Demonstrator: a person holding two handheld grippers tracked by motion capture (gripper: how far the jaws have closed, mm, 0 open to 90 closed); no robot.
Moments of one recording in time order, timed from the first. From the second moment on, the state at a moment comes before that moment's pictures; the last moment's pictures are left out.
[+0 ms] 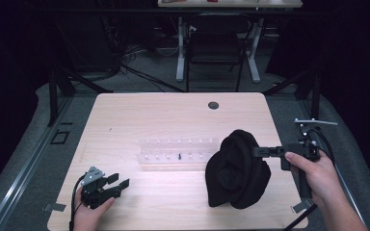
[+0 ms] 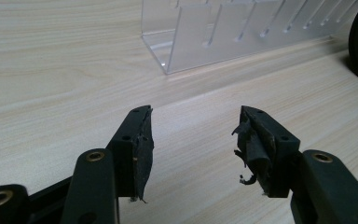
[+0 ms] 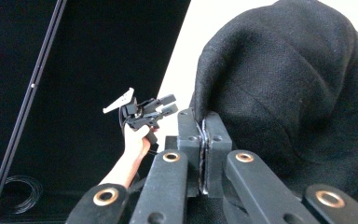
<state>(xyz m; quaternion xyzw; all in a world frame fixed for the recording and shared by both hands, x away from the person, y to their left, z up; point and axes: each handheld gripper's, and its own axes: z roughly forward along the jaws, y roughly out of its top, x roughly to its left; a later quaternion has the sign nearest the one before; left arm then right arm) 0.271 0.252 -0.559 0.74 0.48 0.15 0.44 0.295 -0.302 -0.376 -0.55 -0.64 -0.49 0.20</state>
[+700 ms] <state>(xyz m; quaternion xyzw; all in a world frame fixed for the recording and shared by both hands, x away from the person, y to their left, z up) 0.271 0.251 -0.560 0.74 0.48 0.15 0.44 0.295 -0.306 -0.340 -0.55 -0.63 -0.52 0.17</state>
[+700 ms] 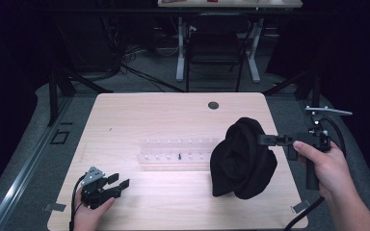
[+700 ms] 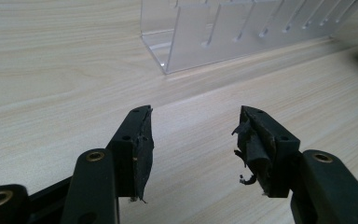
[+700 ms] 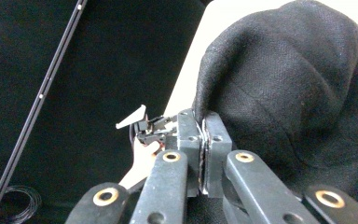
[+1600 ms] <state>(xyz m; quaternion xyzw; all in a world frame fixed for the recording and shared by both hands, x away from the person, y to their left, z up) 0.271 0.252 -0.559 0.74 0.48 0.15 0.45 0.309 -0.290 -0.312 -0.54 -0.63 -0.53 0.16</state>
